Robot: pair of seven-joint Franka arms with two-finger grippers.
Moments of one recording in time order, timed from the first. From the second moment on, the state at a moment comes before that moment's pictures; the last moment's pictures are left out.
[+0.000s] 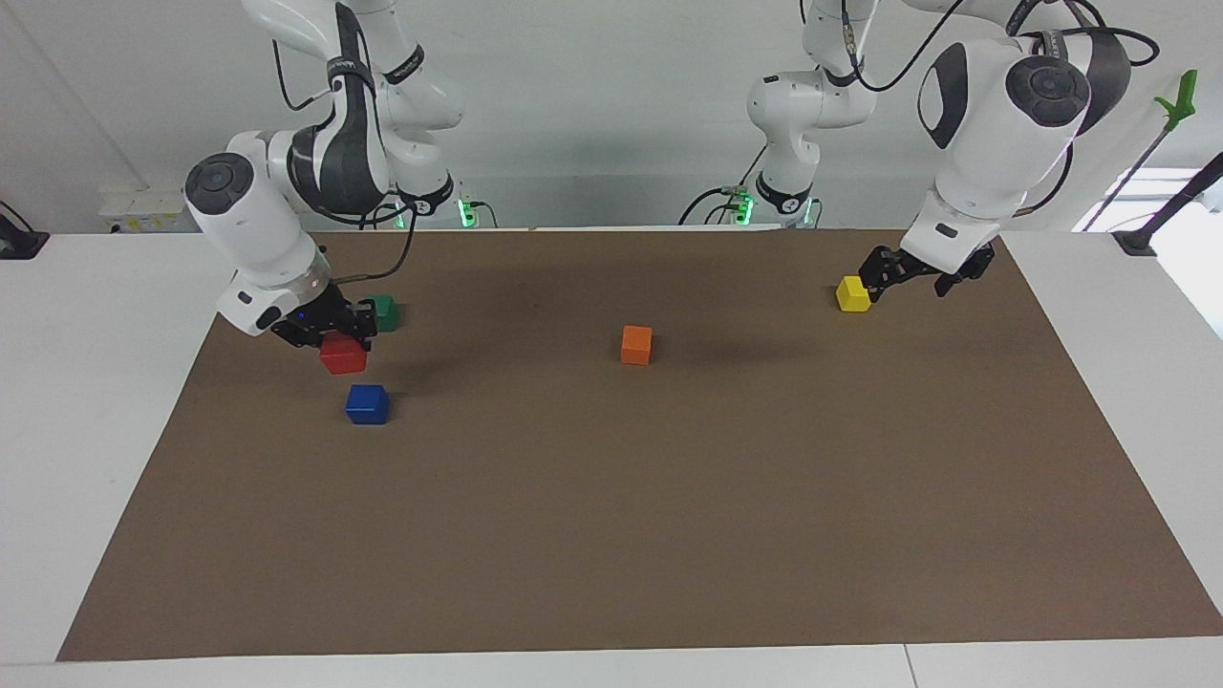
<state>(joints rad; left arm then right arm) -0.02 0.01 -0.12 -1.72 0.08 1.63 -0.09 -0.11 0.05 0.08 -2.05 -0.02 2.03 -0.10</state>
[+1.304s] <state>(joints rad) 0.00 -0.02 -0.10 -1.76 0.04 1.75 -0.06 -0.10 0.13 0.08 -2.14 -0.06 2.27 0.06</state>
